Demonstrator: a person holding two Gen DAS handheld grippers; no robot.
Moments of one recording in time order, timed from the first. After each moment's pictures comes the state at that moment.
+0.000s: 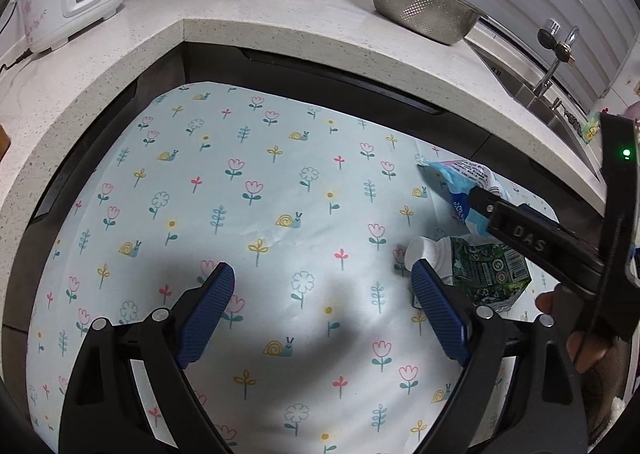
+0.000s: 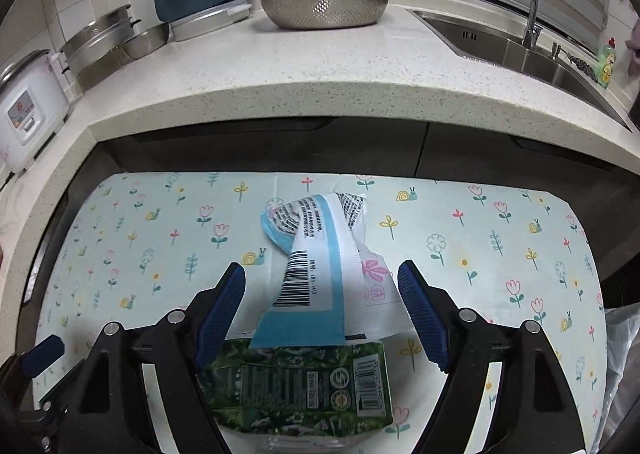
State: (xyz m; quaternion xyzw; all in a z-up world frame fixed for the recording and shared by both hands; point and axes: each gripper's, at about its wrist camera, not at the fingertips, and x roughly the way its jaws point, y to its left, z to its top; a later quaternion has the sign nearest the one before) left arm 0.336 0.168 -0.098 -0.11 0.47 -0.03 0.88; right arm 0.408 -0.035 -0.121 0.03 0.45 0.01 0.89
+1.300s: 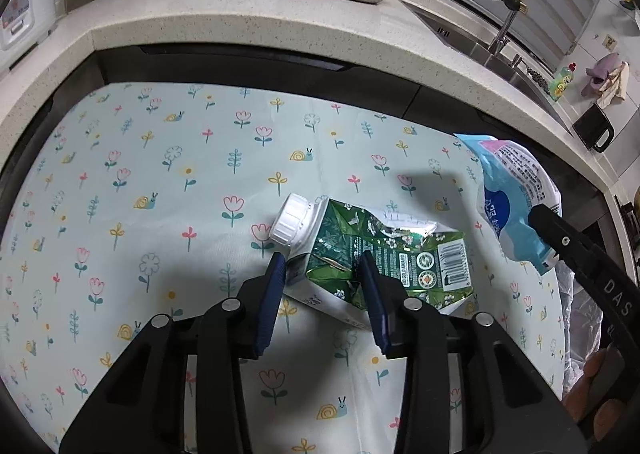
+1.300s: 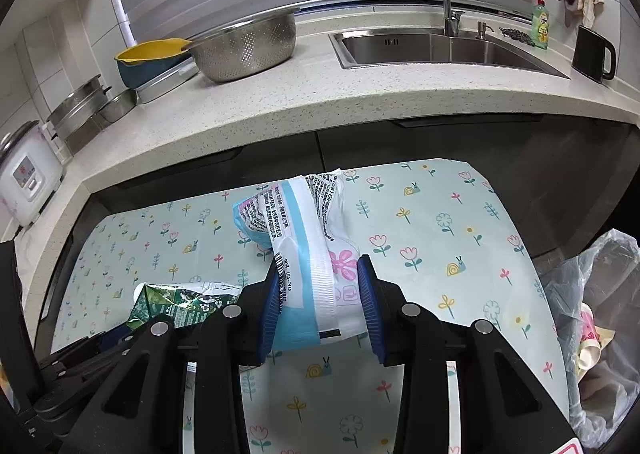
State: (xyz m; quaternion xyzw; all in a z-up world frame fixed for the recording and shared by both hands) left arm 0.333 0.071 -0.107 -0.08 0.47 -0.09 0.87; right arm 0.318 -0.135 -0.090 0.12 0.39 -0.03 0.91
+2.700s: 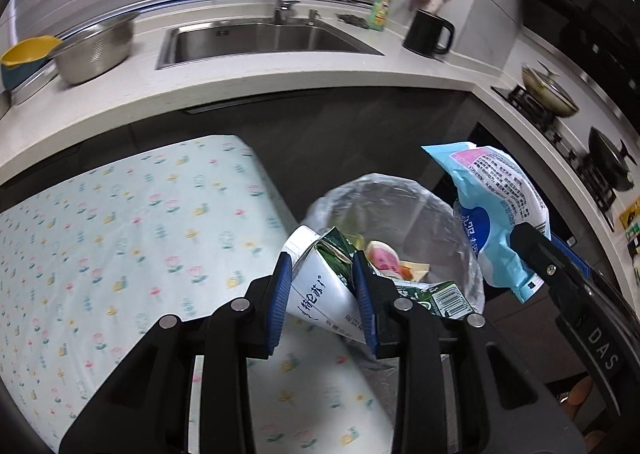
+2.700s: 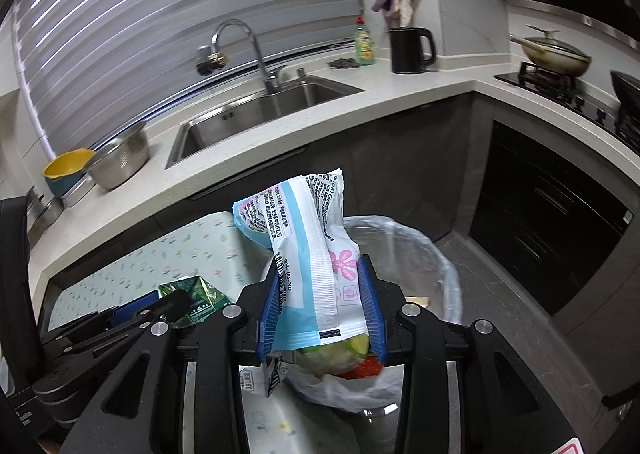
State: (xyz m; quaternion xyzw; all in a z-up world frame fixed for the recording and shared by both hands) left arm 0.203 -0.228 -0.026 0.05 0.43 -0.30 0.85; right arm 0.089 -0.376 -0.017 0.19 0.31 -0.22 0.90
